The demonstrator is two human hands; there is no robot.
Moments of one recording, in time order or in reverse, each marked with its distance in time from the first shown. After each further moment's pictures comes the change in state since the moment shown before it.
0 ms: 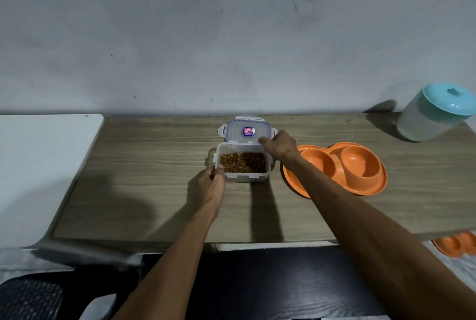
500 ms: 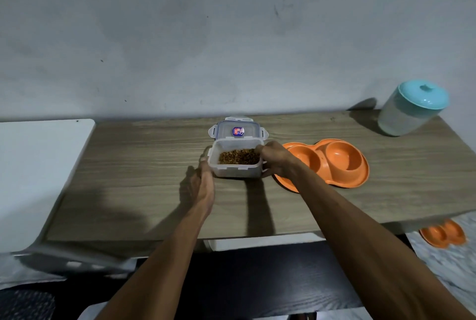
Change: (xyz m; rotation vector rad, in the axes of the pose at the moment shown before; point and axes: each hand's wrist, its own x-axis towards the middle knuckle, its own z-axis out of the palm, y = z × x) left_hand -0.004 0.002 0.002 0.139 0.128 -0.028; right_hand -0.050 0.006 -0.019 0.373 -0.309 0.146
